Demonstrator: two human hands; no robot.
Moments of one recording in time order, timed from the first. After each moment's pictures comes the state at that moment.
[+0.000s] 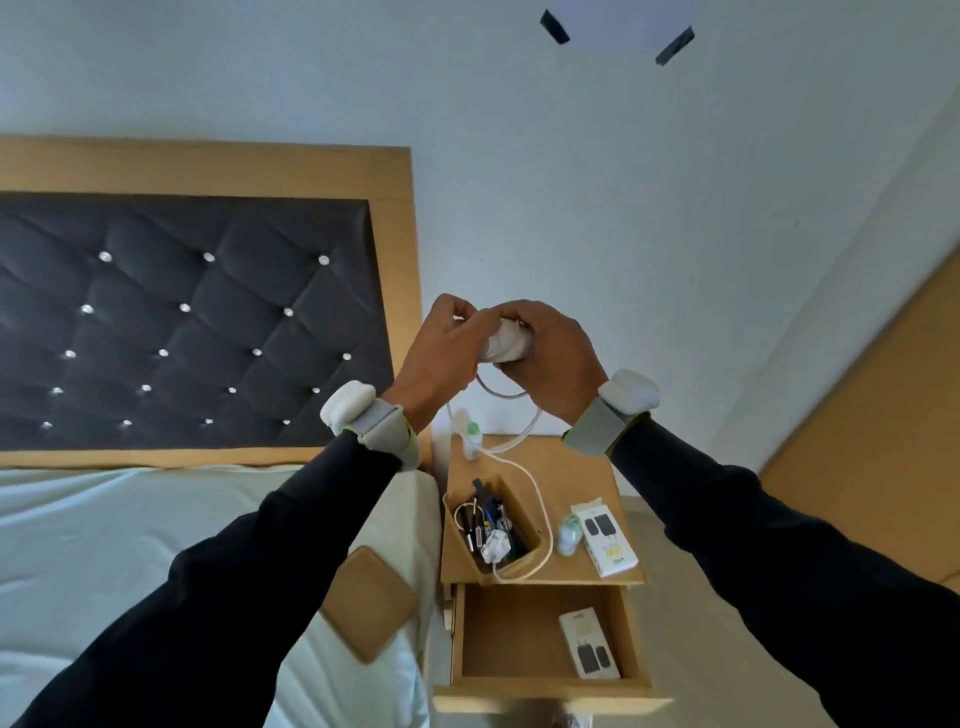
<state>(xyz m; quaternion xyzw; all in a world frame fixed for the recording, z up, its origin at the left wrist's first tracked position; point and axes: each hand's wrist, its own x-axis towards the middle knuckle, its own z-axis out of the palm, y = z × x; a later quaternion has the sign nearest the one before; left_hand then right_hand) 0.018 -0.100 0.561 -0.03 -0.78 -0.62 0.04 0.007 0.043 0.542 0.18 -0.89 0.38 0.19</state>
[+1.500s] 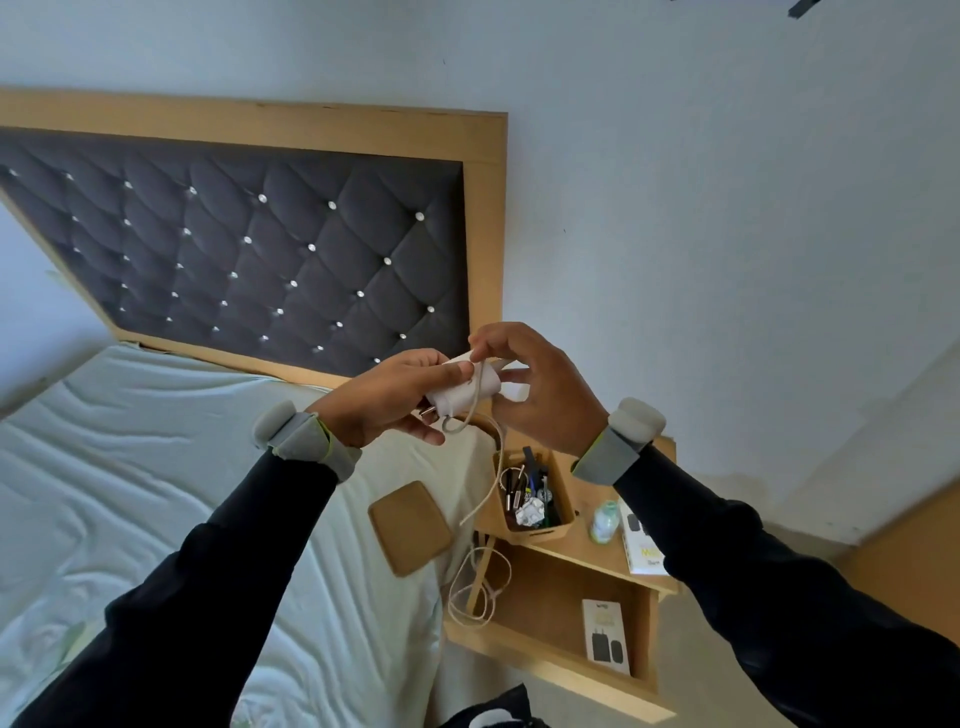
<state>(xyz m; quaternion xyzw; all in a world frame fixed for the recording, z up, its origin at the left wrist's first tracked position) 0.128 -0.117 0.545 0.10 -0.79 -0.60 -0.13 0.064 0.062 0.505 0.43 -0.75 0.50 0.05</state>
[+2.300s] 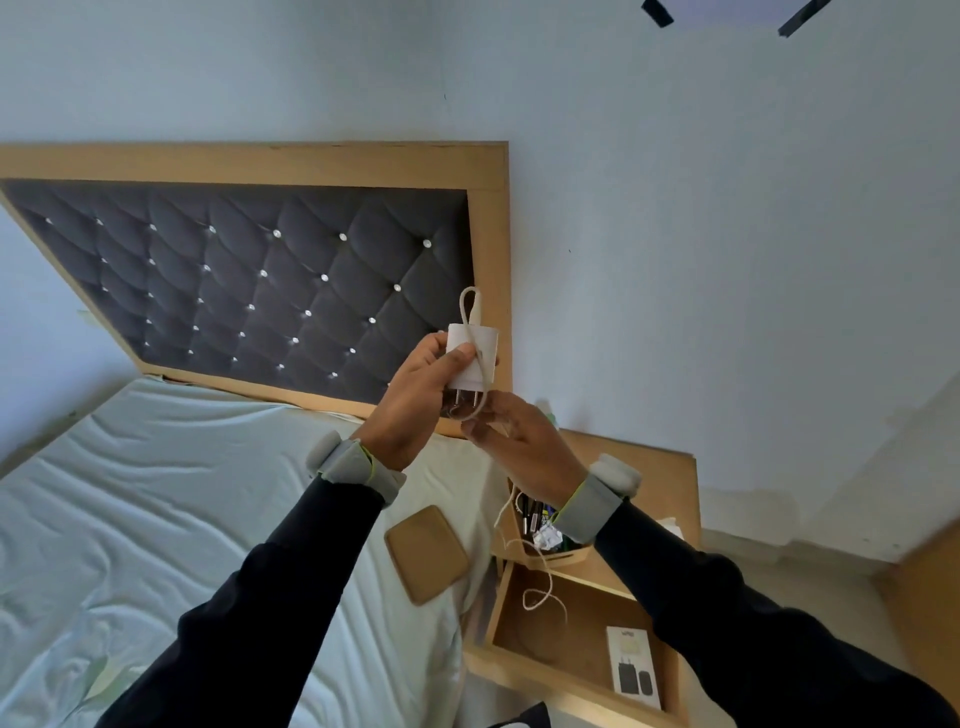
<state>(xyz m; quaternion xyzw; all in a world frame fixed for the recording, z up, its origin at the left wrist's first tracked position) 0.111 -0.097 0.537 0.09 -0.70 -0.70 0.05 0.085 0.038 0.472 0.30 -0.73 0.61 -0.08</state>
